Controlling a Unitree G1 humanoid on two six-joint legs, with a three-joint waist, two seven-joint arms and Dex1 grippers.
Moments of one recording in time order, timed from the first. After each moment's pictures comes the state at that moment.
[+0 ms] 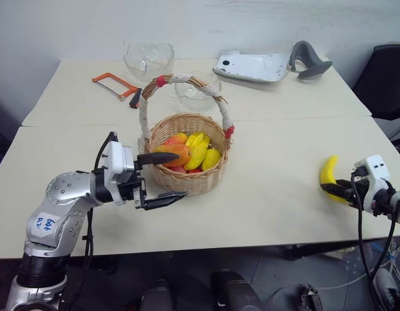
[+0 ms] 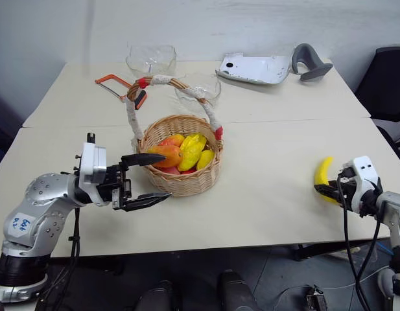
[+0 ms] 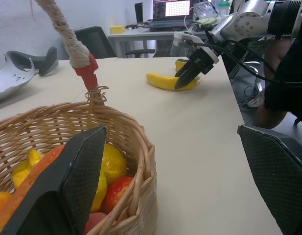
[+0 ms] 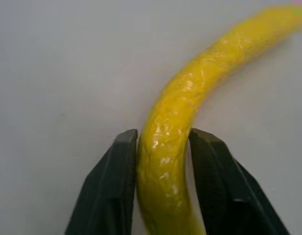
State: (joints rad) left arm -0.28 0.66 0.14 -0.37 -0.63 0.39 -1.00; right arm -0.31 -0.92 -0.25 0.35 0.39 0.59 0.96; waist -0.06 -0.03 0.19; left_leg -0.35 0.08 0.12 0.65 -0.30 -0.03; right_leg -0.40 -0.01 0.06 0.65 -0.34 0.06
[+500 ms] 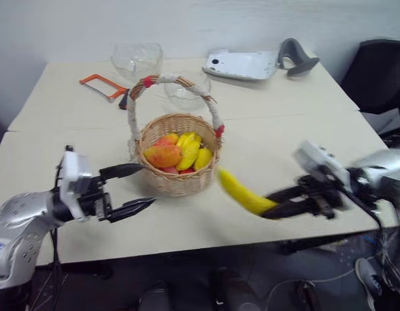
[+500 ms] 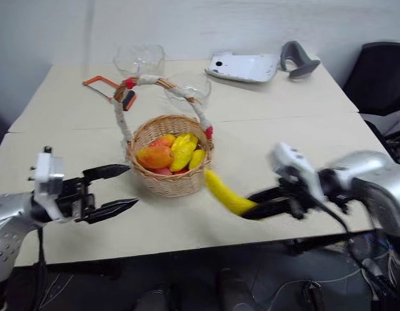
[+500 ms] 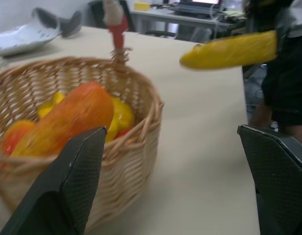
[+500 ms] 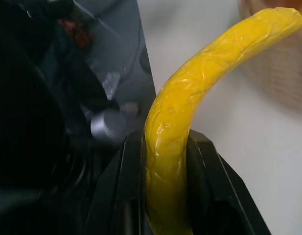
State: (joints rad) left arm 0.01 0.74 0.42 -0.42 -0.75 0.49 -0.96; right arm -0.66 -0.88 0.07 -0.43 0.84 1.03 1.24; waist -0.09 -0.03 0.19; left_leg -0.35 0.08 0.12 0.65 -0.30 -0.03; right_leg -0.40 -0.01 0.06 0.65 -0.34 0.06
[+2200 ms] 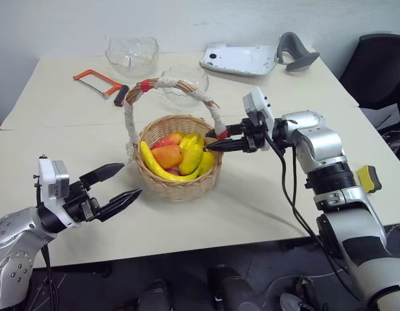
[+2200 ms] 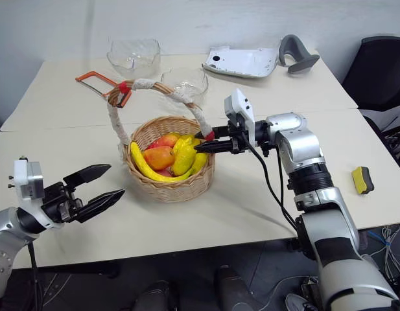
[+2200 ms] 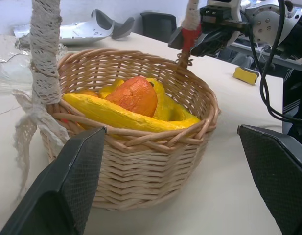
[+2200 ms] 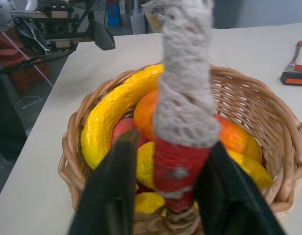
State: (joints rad) left arm 0.10 0.68 0.49 -0.47 -0.84 0.51 -0.84; right arm -0.97 -0.48 0.16 0.41 0.37 0.26 1.41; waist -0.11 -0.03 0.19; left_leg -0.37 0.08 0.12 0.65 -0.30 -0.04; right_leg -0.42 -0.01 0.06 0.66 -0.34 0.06
